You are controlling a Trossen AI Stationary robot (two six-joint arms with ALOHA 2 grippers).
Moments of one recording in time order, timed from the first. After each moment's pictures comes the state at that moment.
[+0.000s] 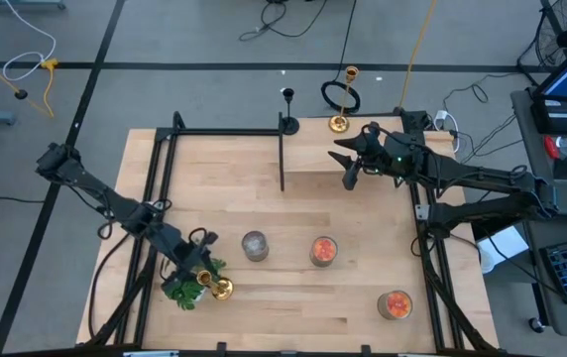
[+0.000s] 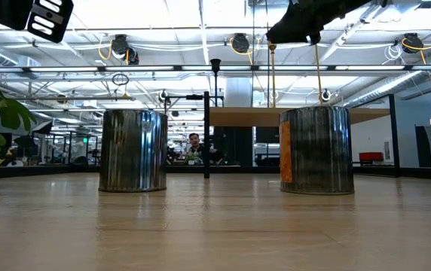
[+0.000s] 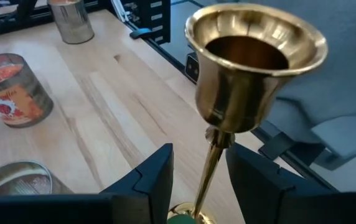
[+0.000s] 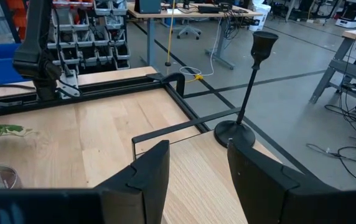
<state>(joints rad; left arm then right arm) -0.56 0.92 0.53 -0.07 0.13 0.02 -0.27 1.03 0.89 -0.10 0.21 -0.01</state>
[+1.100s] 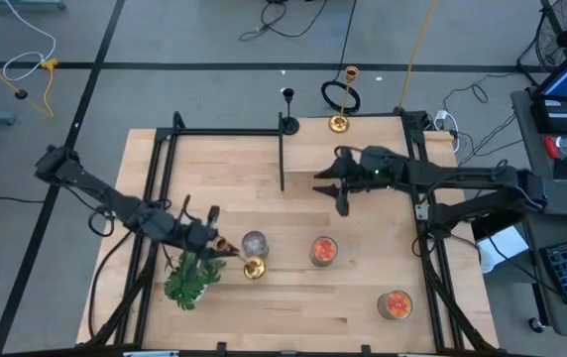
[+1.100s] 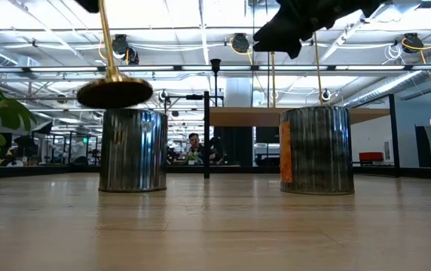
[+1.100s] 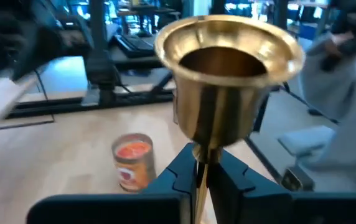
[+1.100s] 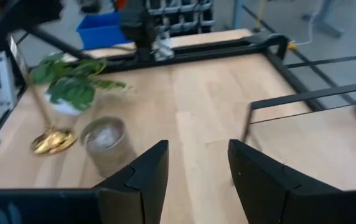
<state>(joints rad) -0.49 0.96 0.61 0.21 -0.23 -0.06 -0.17 1.17 0.89 -0.09 -0.08 0.07</state>
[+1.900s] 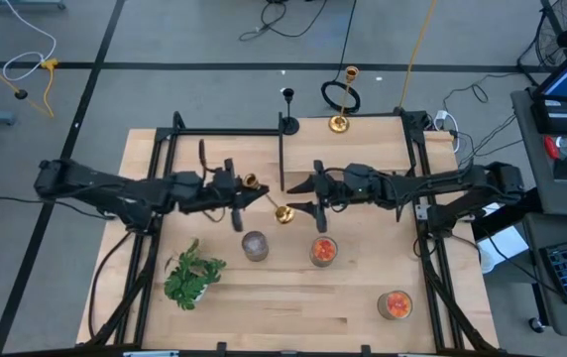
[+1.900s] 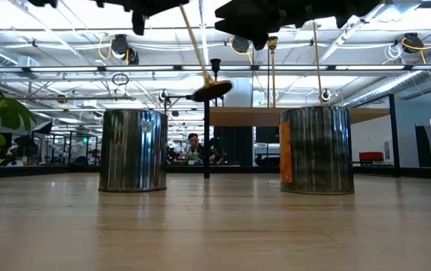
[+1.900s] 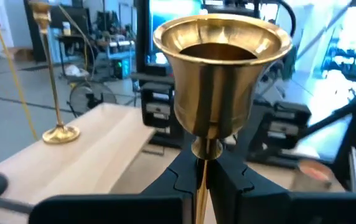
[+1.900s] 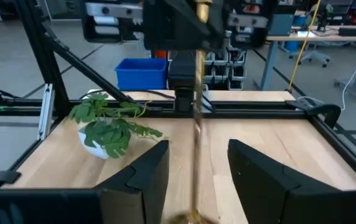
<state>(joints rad) -0.08 1.15 0.72 0.45 -0.26 -0.08 -0.04 1.39 0.89 0.36 -0.08 0.01</state>
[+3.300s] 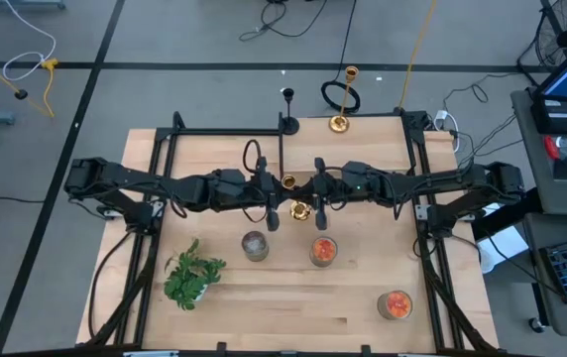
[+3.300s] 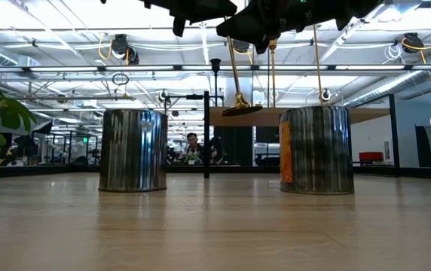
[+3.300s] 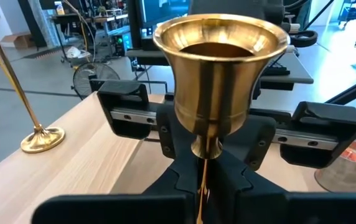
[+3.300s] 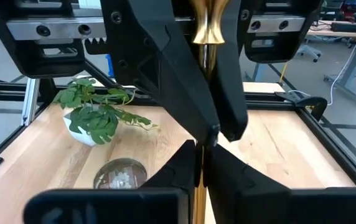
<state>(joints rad) -0.04 1.46 1.02 0.31 -0.24 0.00 -0.07 1.39 0.89 0.31 -0.07 -0.04</state>
